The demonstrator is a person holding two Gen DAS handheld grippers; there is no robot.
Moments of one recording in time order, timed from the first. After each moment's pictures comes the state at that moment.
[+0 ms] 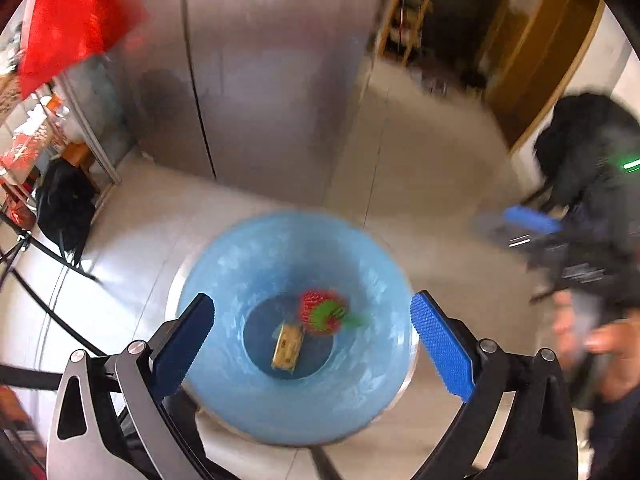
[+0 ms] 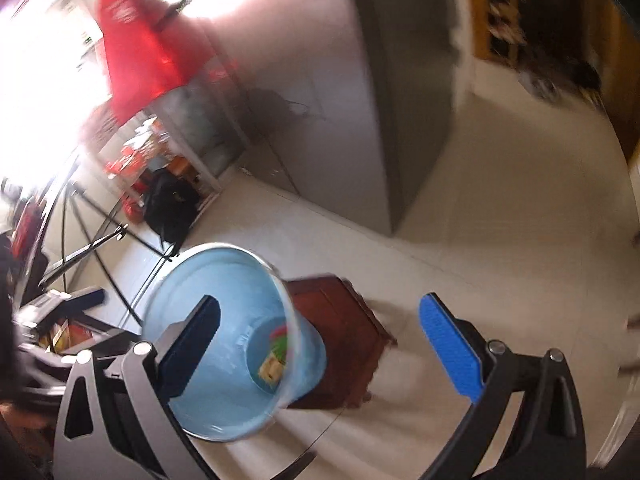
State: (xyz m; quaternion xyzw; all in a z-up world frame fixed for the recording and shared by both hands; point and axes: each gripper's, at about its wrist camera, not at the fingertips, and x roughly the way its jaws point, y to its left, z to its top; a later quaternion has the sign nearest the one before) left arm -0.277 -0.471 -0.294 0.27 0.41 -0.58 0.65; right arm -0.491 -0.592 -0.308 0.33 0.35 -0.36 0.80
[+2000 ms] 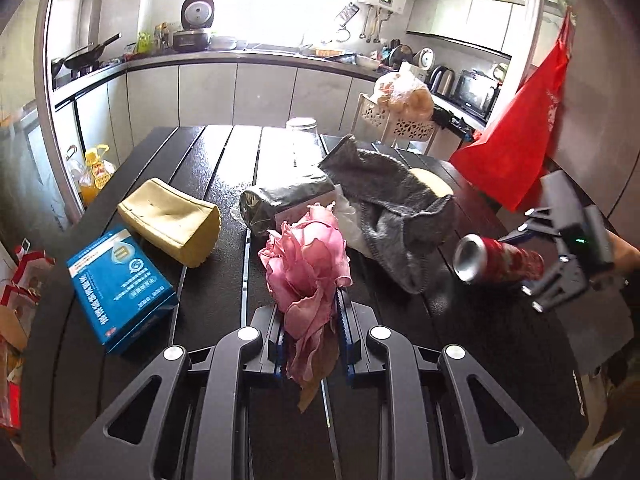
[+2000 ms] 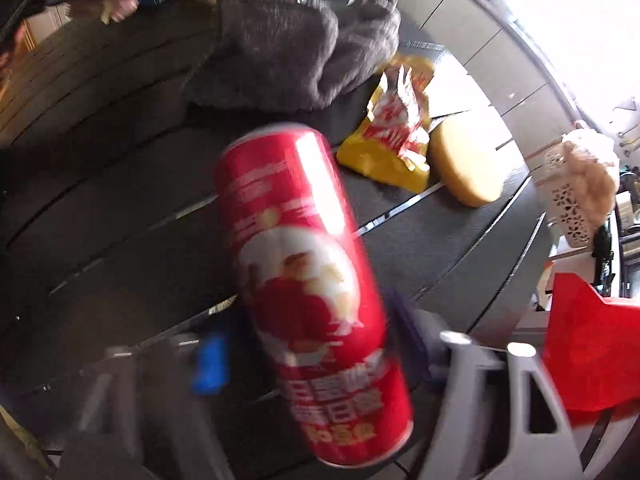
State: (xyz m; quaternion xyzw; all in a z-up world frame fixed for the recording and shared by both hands) left arm 0.119 -0.013 -0.149 -0.02 0.37 -0.18 0.91; right arm 0.139 -0.321 -0.205 -0.35 0.51 0.24 0.75
